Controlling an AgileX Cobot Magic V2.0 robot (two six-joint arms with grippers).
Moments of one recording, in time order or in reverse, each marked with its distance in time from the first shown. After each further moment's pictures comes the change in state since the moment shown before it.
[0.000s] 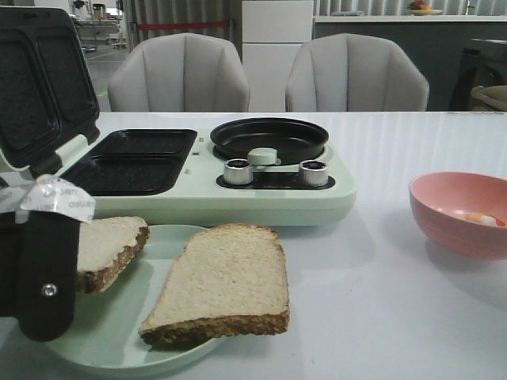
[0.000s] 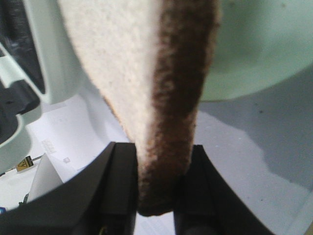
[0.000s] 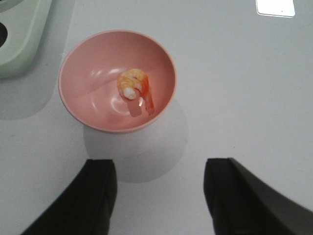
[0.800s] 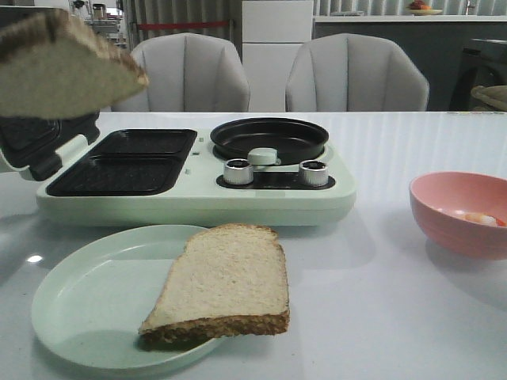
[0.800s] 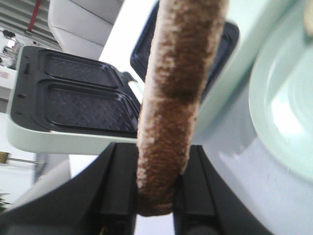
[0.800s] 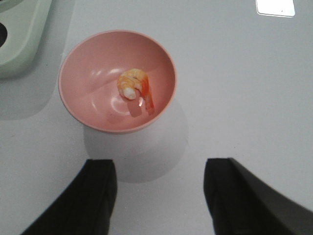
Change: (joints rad) left arm -0.146 -0.544 -0.121 -0.143 0.174 0.005; right arm 0.000 0.000 0.000 0.000 0.000 0.000
